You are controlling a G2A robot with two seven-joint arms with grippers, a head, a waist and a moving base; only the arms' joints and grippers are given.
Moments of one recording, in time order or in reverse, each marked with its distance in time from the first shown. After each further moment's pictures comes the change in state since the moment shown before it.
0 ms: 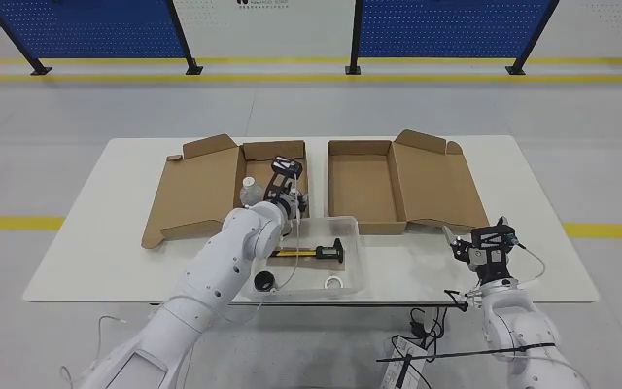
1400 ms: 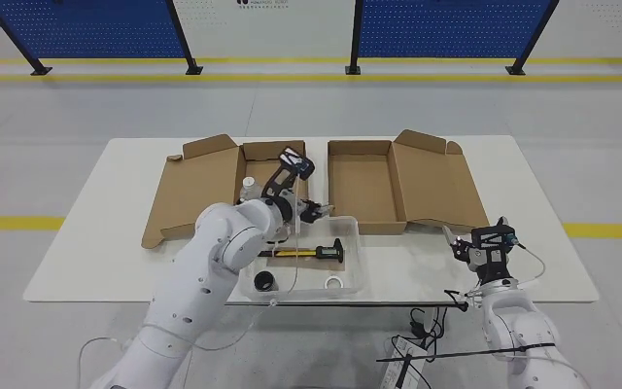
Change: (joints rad) left arm 0.155 0.041 -0.200 -0.464 -0.066 -0.309 -0.275; right arm 0.000 0.000 0.000 0.000 0.000 0.000 0.000
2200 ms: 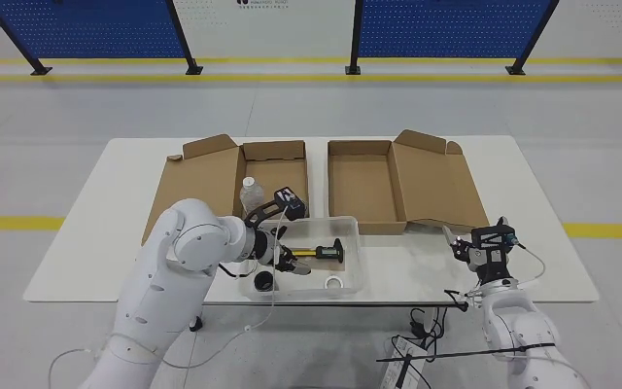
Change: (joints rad) left arm 0.034 0.072 -0.112 -0.077 -0.401 -0.140 -0.594; right arm 0.000 0.000 0.000 0.000 0.000 0.000 0.000
